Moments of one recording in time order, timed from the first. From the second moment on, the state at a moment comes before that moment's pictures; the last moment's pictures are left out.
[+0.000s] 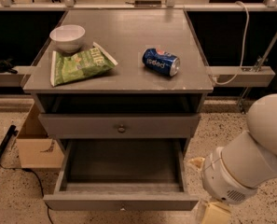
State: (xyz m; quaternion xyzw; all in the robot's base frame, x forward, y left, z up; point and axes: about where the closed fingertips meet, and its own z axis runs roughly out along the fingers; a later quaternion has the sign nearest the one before) arm 0.298 -0.120 0.754 -0.62 0.75 0.19 0.11
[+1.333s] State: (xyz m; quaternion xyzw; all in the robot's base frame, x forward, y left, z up) arm 0.310 -0.082 0.669 -0.62 0.75 0.21 0.08
